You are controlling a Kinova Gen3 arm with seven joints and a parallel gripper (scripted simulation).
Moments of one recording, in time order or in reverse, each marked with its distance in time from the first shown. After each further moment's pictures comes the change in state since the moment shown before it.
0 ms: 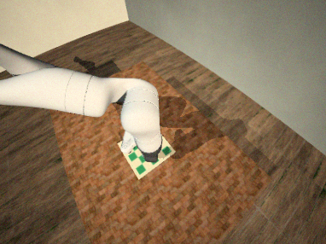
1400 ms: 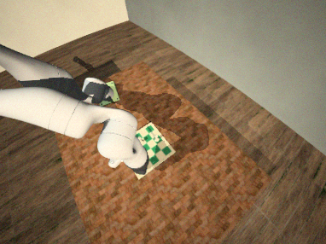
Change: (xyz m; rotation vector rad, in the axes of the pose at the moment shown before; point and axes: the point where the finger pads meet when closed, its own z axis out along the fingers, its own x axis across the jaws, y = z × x) arm -0.036 -0.038 0.051 -0.034 0.004 0.069
